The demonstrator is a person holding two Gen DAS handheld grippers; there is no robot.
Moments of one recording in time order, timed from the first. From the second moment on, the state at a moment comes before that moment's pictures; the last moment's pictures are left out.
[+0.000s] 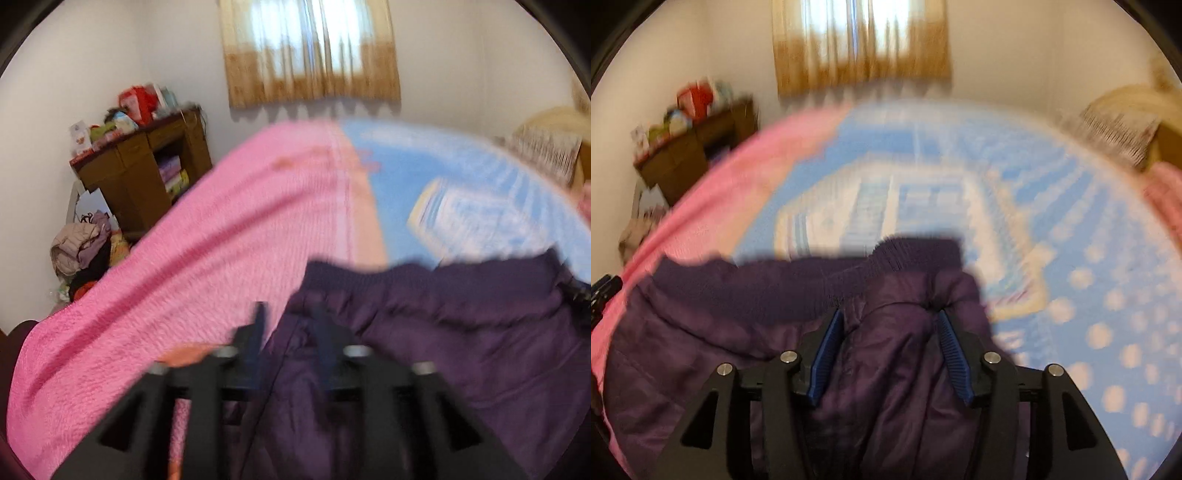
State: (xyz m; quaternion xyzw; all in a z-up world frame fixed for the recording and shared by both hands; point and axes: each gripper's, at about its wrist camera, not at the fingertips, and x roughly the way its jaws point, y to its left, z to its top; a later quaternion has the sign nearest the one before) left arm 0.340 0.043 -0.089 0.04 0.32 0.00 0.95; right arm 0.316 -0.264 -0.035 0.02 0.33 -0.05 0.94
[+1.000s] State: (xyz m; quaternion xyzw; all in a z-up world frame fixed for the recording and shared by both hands) left arm 0.356 -0.033 -0.151 0.15 0.39 0.04 0.91; right arm 0.322 -0.232 -0.118 -0.06 0.43 -0.04 0.90
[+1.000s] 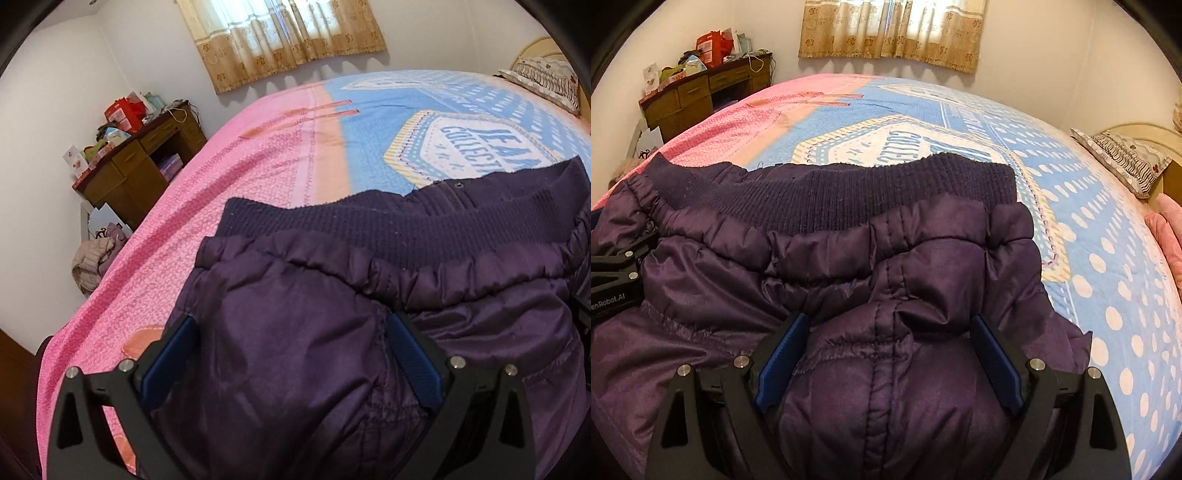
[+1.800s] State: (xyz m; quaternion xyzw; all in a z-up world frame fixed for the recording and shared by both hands) left arm 0.353 -0.033 -0.151 0.14 0.39 0.04 0.91; right arm 0.317 -0.233 -0.120 -0.06 0.43 -0.03 0.90
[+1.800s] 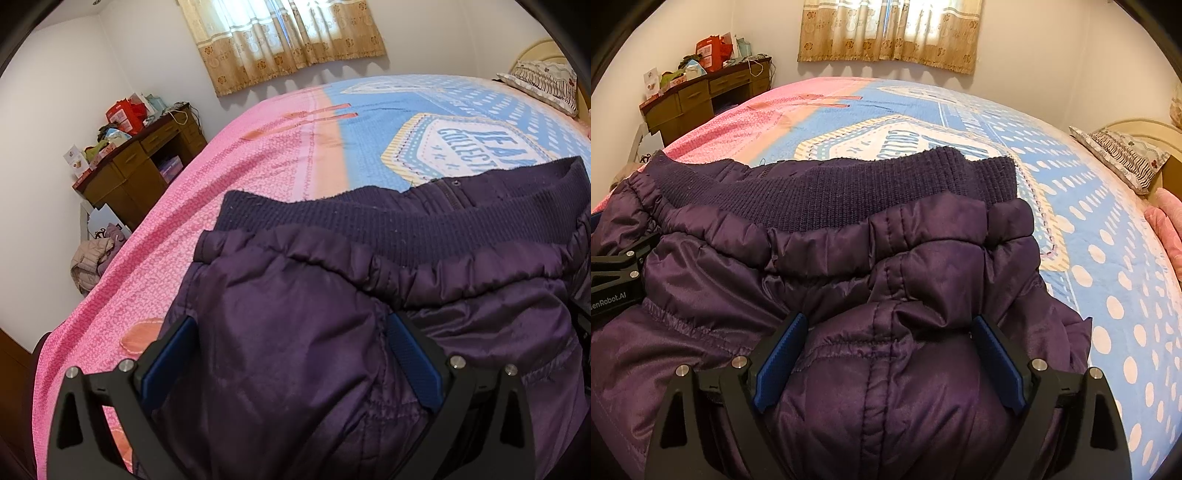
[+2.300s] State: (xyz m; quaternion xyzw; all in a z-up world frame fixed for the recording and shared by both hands) left arm 0.356 -0.028 -0.151 0.14 0.39 0.04 0.91; right arm 0.314 -0.235 -0.121 -0.06 0.42 -0.03 0.90
